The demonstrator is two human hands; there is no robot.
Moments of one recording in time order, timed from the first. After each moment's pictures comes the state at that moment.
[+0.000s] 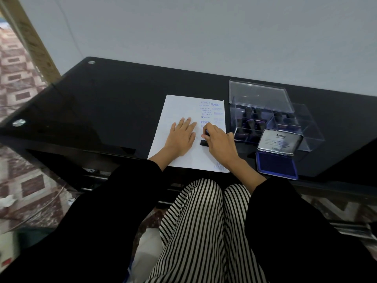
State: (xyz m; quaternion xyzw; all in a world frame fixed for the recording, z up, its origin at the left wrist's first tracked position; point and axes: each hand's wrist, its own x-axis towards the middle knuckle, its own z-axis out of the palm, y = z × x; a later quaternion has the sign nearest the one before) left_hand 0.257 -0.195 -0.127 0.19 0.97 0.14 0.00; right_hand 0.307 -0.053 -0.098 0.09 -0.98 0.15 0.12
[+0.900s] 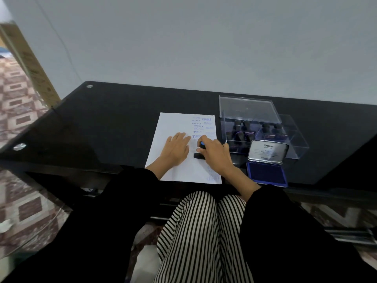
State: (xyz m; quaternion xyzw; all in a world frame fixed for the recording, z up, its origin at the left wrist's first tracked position) left_hand 0.254 -0.188 -0.106 0.20 0.98 0.09 0.00; right_hand 0.309 -0.045 -0.082 0.06 -0.98 0.20 0.07
